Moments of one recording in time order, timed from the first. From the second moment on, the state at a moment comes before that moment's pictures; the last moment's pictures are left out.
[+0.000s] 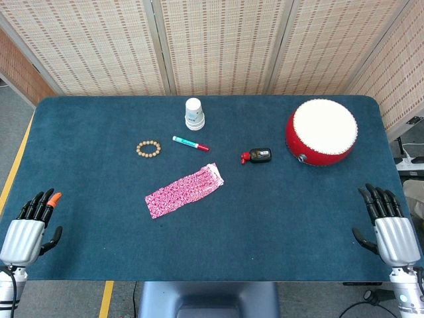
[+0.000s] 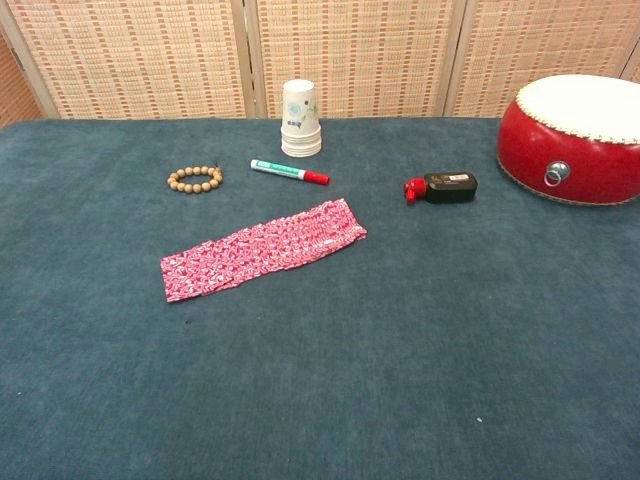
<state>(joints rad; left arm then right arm) -0.14 -1.22 -0.04 -1.46 1.56 1.49 0.12 0.06 -1.16 0.05 -1.57 -1.56 1.54 -0.06</state>
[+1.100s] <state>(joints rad) -0.40 -1.30 -0.04 -1.48 1.49 1.04 0.34 0.04 -1.19 0.08 -1.53 -1.62 1.66 -0.06</state>
